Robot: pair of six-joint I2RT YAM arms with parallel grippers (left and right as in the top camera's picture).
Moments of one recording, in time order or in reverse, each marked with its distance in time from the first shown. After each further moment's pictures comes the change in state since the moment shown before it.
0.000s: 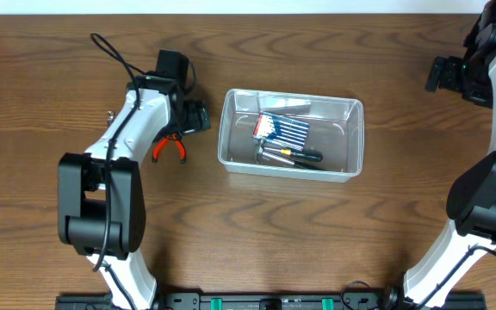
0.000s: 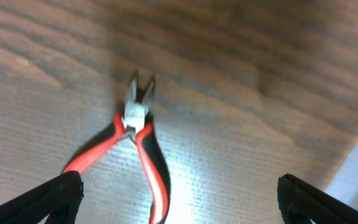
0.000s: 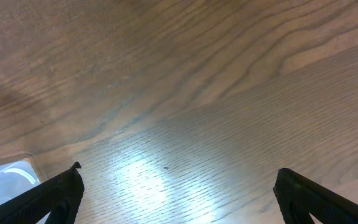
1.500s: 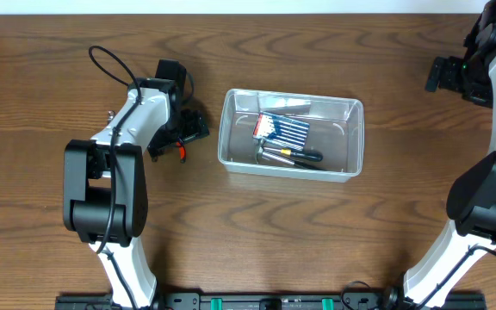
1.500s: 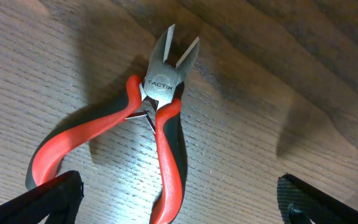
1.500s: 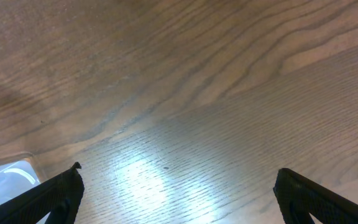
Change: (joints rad) left arm 0.026 0.074 0.000 -0.052 0.045 -0.148; right arm 0.000 0.000 0.000 0.000 0.000 0.000
